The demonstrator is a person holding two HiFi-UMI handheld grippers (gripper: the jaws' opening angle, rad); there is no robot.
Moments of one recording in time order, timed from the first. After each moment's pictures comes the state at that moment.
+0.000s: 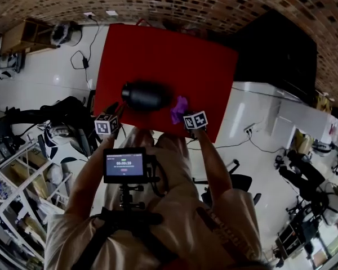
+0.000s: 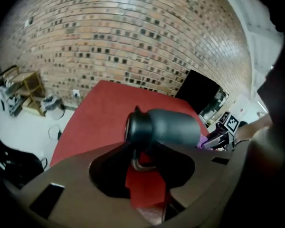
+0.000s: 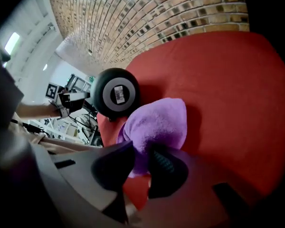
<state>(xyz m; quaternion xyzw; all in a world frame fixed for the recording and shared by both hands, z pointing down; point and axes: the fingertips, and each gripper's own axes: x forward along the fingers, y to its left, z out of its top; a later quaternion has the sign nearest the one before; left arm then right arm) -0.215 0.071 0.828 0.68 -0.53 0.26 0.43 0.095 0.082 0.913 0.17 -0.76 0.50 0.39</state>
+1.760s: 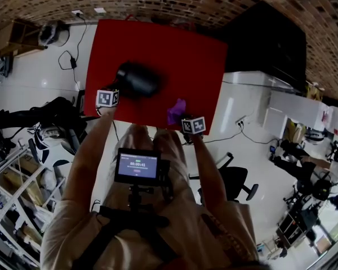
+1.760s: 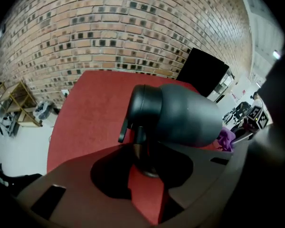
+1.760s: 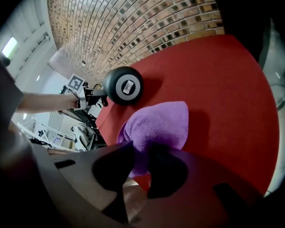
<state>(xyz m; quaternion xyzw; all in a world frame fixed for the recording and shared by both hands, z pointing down) -0.200 -0.004 0.878 0.68 -0.48 0.35 0.42 0.117 0.121 0.885 0.24 -0.74 0.52 0.34</state>
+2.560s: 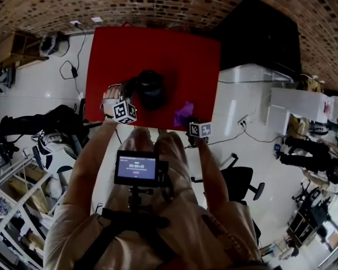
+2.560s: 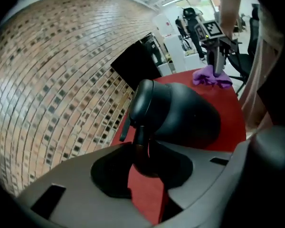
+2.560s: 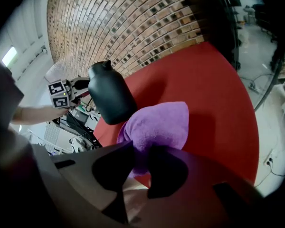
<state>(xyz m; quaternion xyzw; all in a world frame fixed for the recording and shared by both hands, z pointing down) -0.092 -0.031 0.782 0.77 -0.33 0.53 -0.12 0.166 0.124 0.874 0.31 -0.74 0.53 0.28</state>
